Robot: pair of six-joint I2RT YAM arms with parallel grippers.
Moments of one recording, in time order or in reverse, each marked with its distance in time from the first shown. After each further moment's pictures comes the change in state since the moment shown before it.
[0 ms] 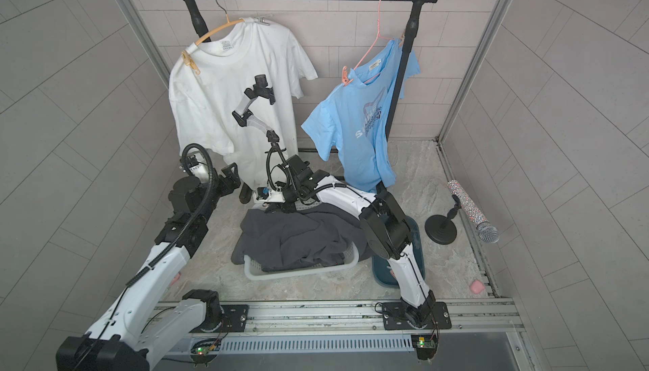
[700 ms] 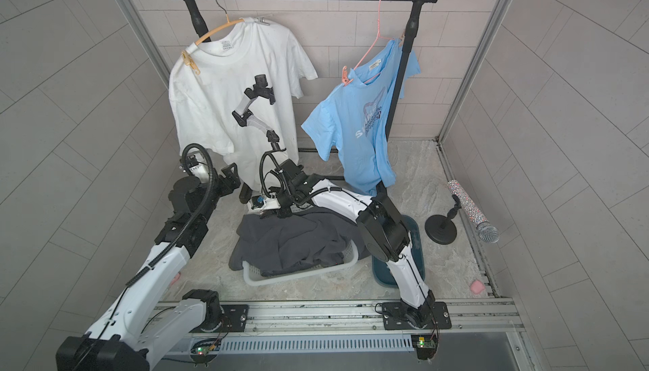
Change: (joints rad) left arm 0.000 0.000 0.001 -0.005 -0.007 0.000; right arm 0.061 0.014 0.005 0.025 0.014 -0.070
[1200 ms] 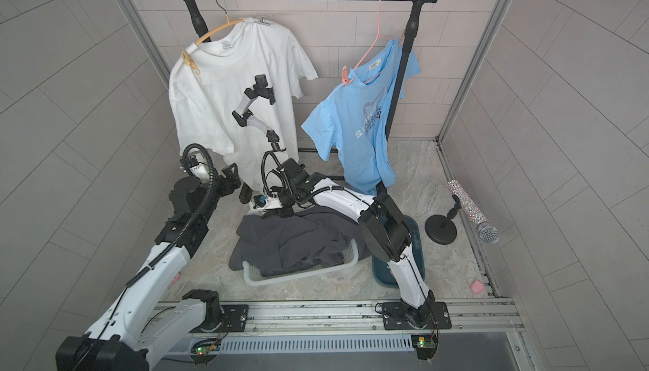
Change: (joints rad) left arm -0.005 0.000 0.000 -0.004 -0.006 0.000; right arm -0.009 -0.015 0.000 -0.036 -0.032 -0.016
